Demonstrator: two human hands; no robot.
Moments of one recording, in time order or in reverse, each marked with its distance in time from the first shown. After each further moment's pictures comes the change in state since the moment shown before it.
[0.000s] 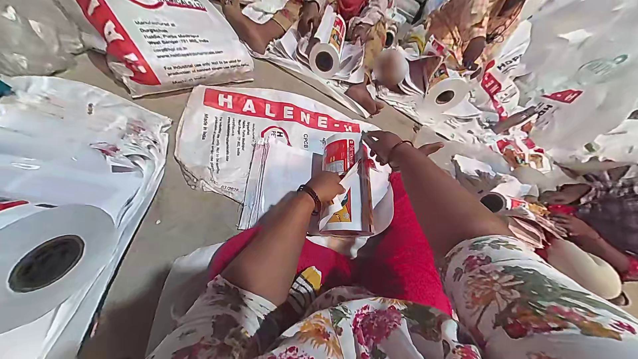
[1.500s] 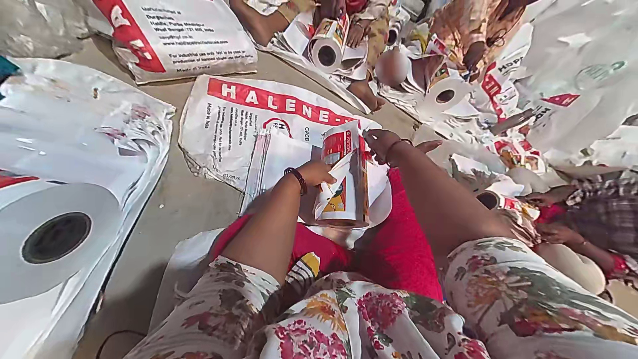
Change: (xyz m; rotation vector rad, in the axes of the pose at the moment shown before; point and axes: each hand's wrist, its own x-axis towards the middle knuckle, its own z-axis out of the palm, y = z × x) left_hand -0.008 -0.026 -0.014 -0.210 -0.060 0.027; right_hand -0.028 -0.009 0.007 -0.071 -0.003 0.019
